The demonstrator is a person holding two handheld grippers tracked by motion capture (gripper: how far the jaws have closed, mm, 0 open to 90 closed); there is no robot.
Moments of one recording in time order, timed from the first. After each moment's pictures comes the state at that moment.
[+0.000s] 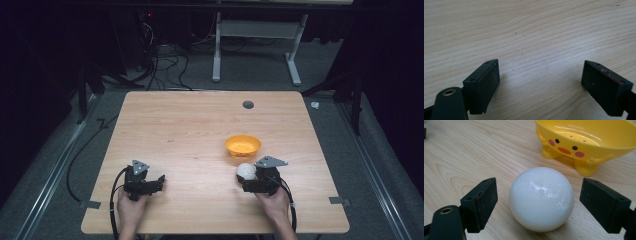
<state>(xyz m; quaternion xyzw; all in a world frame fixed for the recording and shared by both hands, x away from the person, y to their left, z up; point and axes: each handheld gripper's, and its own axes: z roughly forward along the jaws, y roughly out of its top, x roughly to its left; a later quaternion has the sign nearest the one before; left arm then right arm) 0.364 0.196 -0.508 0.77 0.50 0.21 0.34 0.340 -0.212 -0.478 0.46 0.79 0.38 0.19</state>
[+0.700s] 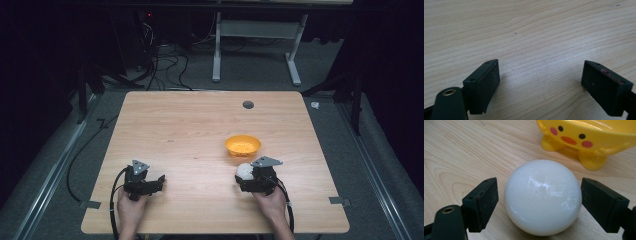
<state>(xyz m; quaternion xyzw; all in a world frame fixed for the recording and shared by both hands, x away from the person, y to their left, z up) 0.364 0.196 -0.508 0.77 0.50 0.21 0.34 0.347 -0.206 -0.490 0.46 0.79 0.36 0.18</state>
